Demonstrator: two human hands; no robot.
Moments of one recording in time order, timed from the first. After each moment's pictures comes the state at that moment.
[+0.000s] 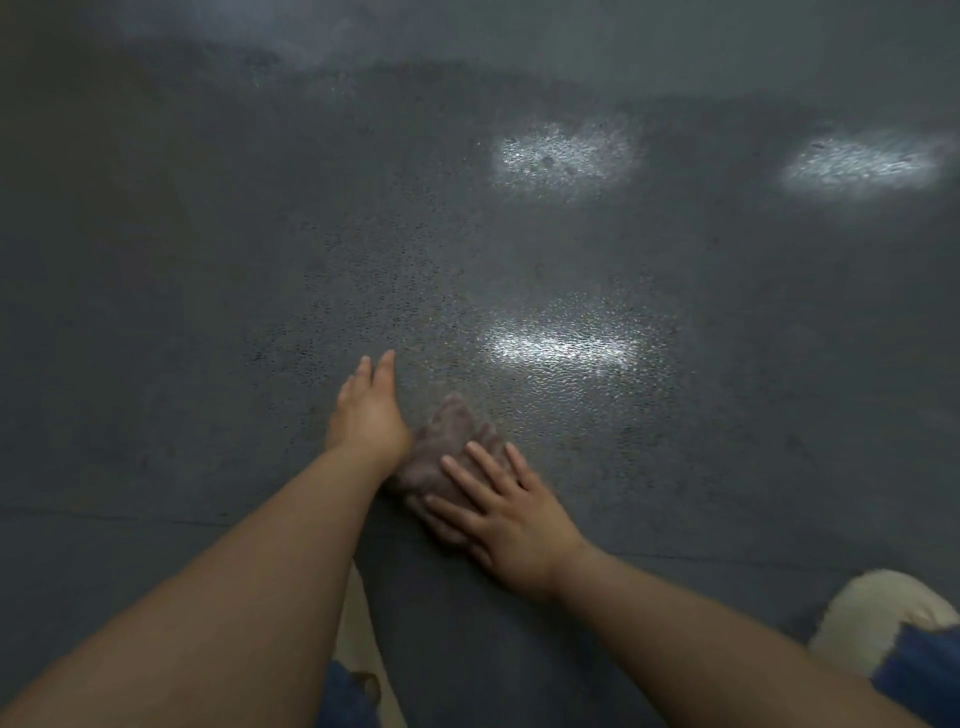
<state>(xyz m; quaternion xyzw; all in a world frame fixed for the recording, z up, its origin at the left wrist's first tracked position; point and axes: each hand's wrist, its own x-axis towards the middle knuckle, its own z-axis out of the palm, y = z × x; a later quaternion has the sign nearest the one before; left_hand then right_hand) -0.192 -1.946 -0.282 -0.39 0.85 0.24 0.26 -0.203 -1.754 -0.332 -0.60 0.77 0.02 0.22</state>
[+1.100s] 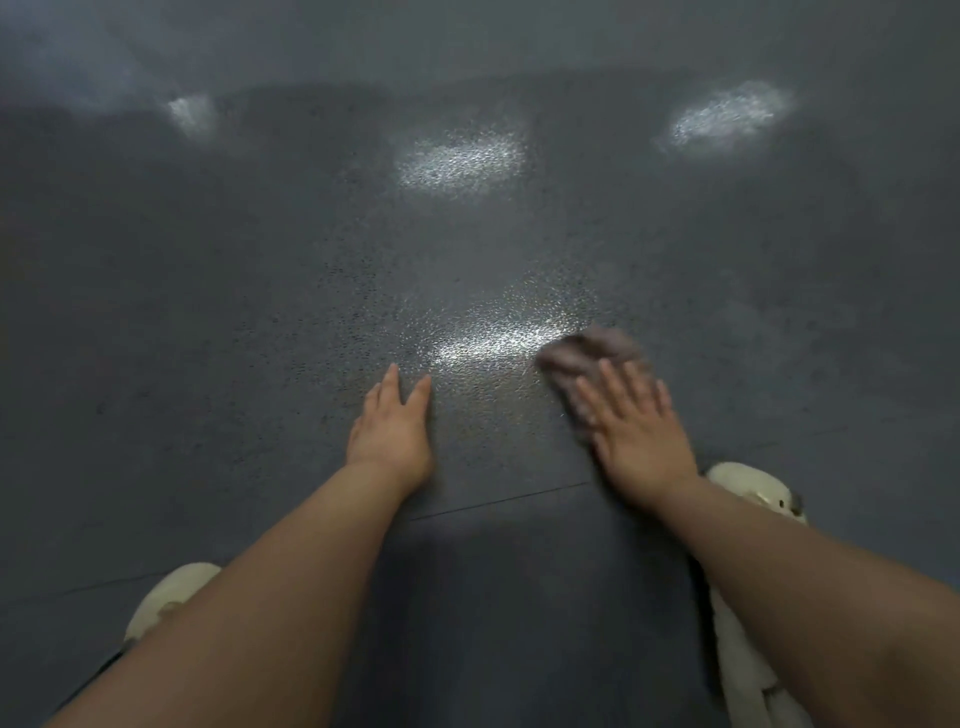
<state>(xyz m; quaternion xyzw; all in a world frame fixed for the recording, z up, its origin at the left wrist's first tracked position) -0.234 -1.801 -0.268 -0.19 0.90 0.17 0.34 -0.290 -1.546 -0.327 -0.23 0.95 0.03 0.19</state>
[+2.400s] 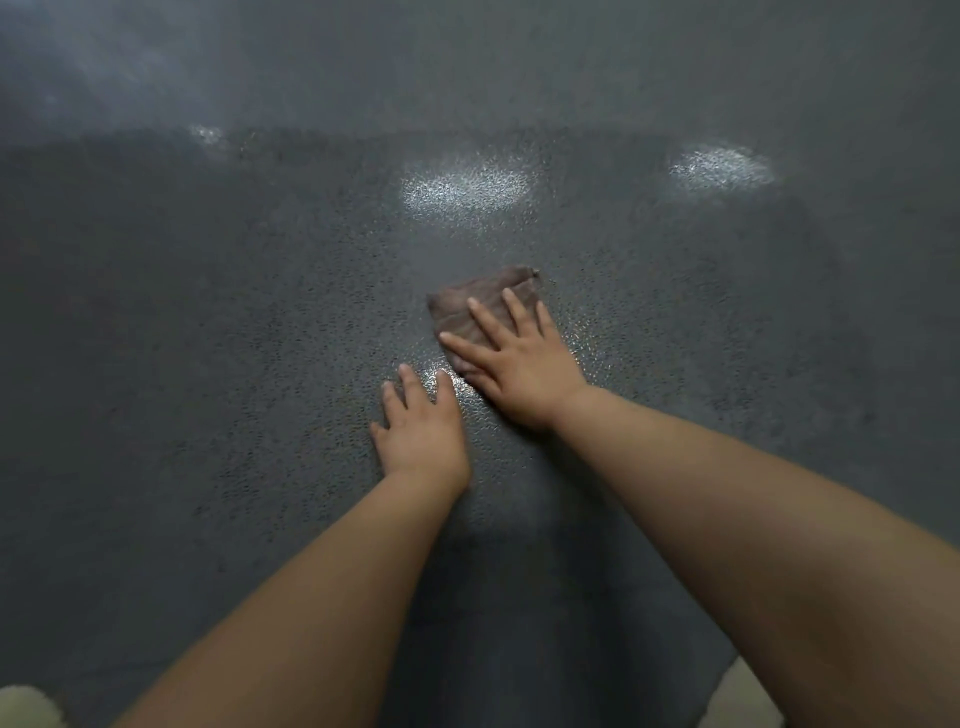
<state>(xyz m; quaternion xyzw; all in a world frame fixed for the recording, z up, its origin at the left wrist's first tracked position) -0.356 -1.702 -0.301 -0.25 0.91 0.11 0.32 -0.457 -1.609 -0.323 -0.40 0.89 0.02 0.19</state>
